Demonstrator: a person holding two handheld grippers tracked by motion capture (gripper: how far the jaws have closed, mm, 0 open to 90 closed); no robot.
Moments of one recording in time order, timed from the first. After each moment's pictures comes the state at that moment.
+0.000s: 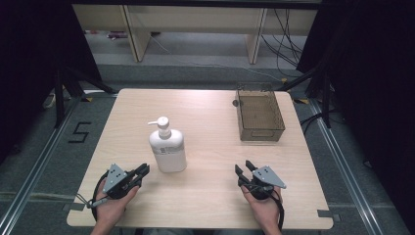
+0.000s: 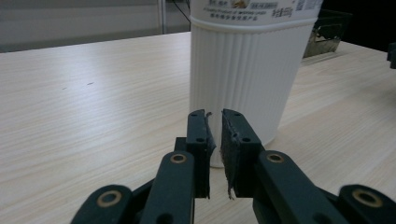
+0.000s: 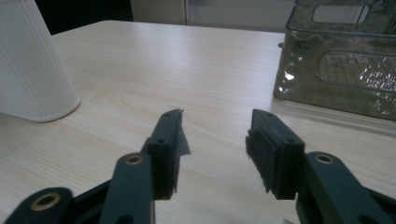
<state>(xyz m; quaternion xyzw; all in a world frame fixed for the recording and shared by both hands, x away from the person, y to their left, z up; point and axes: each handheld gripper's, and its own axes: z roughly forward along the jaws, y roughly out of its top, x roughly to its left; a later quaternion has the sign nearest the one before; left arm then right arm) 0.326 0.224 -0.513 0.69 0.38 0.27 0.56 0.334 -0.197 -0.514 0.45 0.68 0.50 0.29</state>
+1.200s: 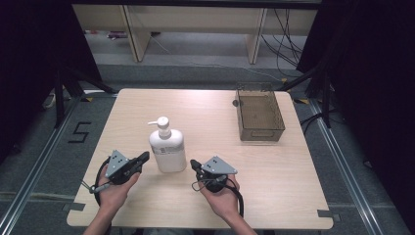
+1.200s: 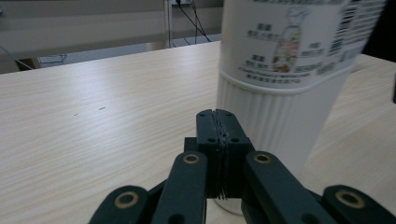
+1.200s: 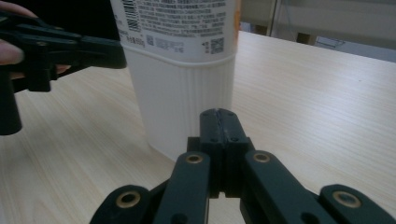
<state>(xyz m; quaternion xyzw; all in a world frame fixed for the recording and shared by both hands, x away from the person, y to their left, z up) 0.360 0.223 -0.493 0.69 0.39 0.28 0.54 0.342 -0.073 -0.477 0.35 0.75 0.52 0.20</state>
